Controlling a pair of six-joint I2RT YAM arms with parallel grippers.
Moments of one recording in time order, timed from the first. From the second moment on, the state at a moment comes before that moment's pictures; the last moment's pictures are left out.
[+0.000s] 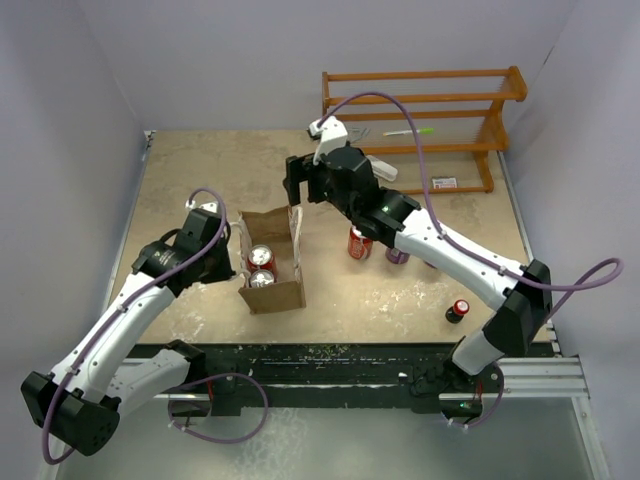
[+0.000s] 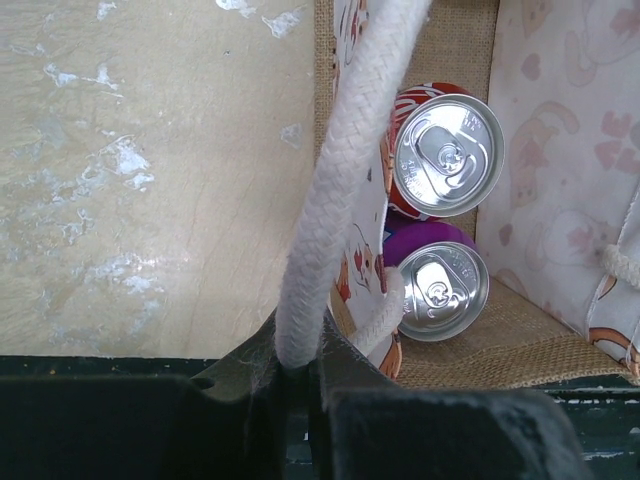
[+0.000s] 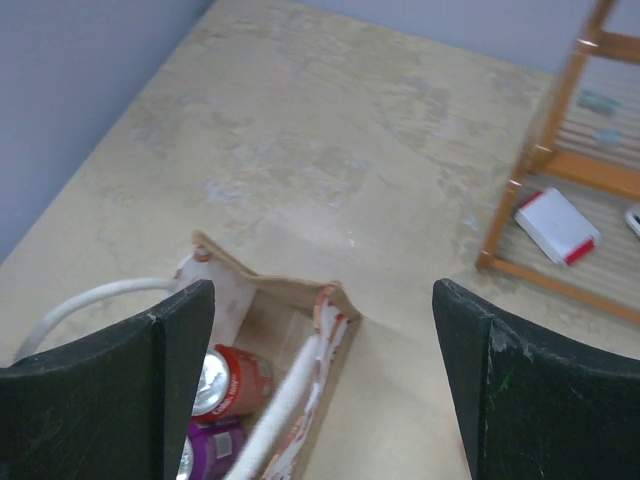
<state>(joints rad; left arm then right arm) -0.45 0.97 0.96 -0.99 -0.18 -0.59 0.84 1.56 1.49 -0.22 0.32 0.25</state>
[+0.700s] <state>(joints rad) -0.45 0.94 0.96 -0.99 -0.21 -0.60 0.94 1.79 1.57 -0.30 -0.17 -0.02</state>
